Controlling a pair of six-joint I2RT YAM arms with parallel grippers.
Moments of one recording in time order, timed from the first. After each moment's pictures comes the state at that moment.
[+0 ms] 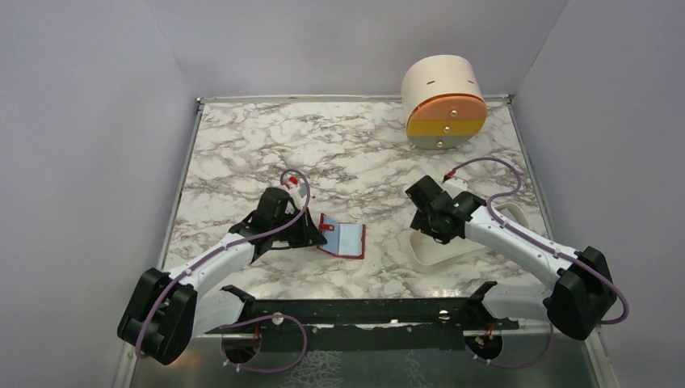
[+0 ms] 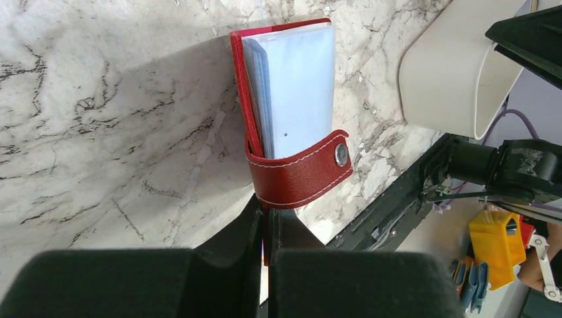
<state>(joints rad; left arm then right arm) -0.47 1.12 0.45 -0.12 0.49 -0.64 0.69 1.23 0.87 -0.88 0.45 1.05</state>
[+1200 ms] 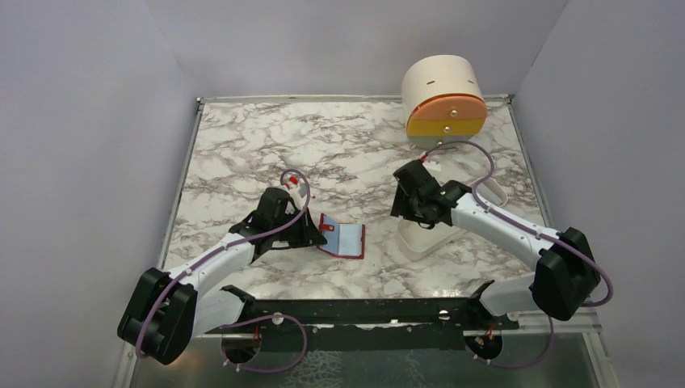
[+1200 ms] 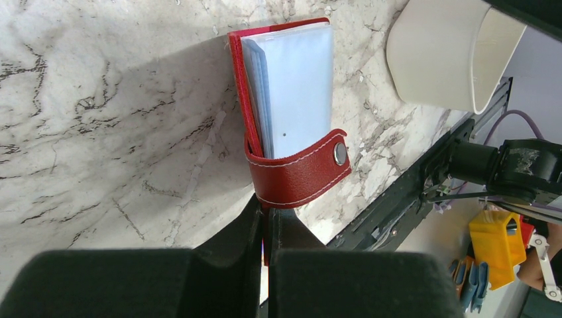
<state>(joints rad) -0.47 1.12 0.45 -0.12 0.49 -0.63 0.68 1.37 0.94 -0.64 0.30 0.87</state>
